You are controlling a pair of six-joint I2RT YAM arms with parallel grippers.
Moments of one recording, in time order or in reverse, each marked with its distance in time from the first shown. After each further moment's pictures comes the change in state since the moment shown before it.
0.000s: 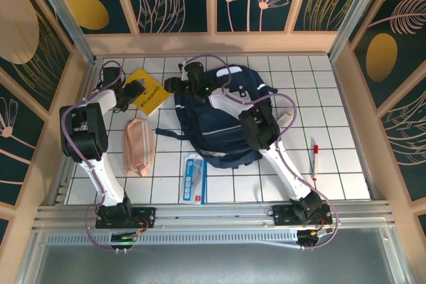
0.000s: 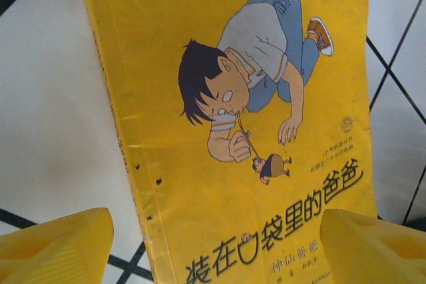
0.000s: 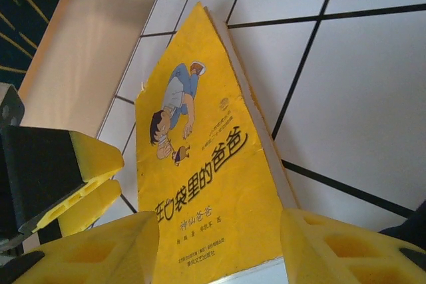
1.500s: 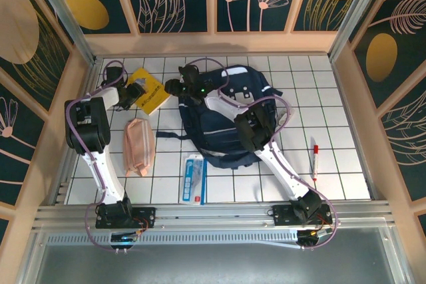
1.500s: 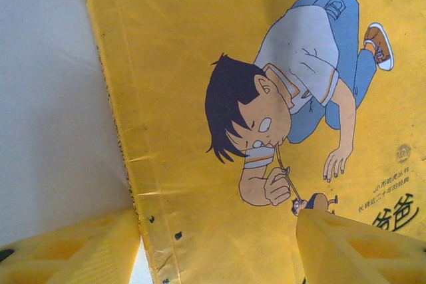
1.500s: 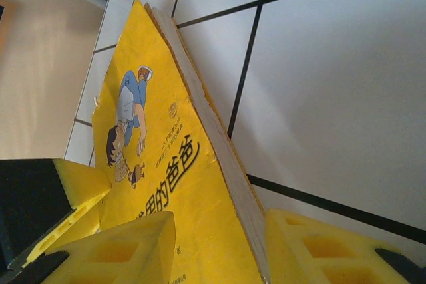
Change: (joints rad) left arm -0.003 0.117 0.083 -0.014 -0.010 0.031; right arm 0.017 0.134 0.186 -0.114 0.091 0.095
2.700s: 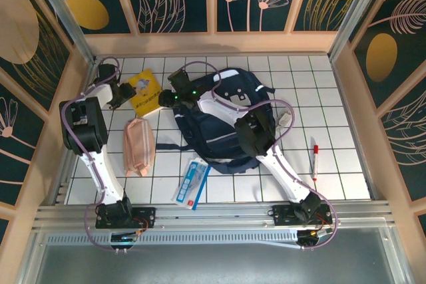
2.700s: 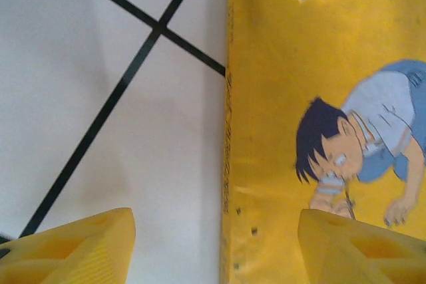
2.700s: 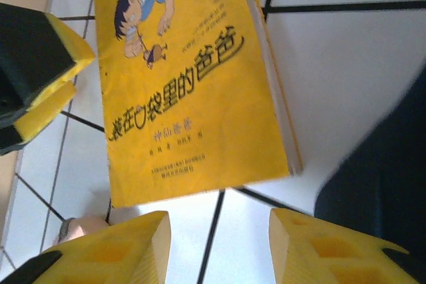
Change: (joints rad) left arm 0.053 -0.037 0.034 -0.105 -0.095 0.186; right arm 0.124 -0.229 -0.178 -0.284 0.120 -0.051
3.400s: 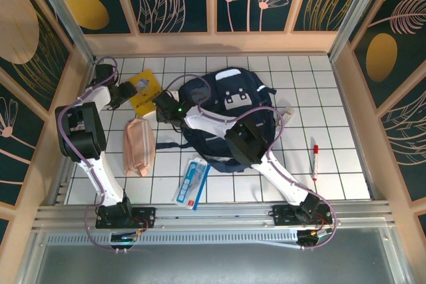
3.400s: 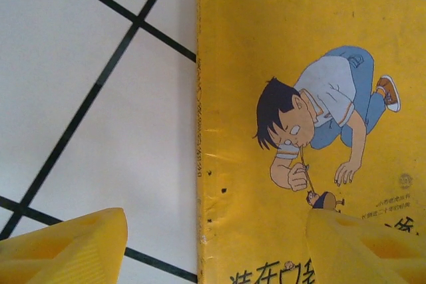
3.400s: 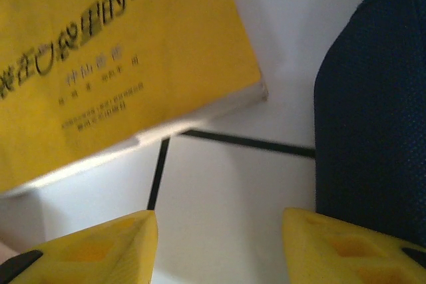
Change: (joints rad) left arm 0.000 -0.068 -0.053 0.018 0.056 0.000; right arm 0.113 0.069 0.017 -0.048 0.362 -0.004
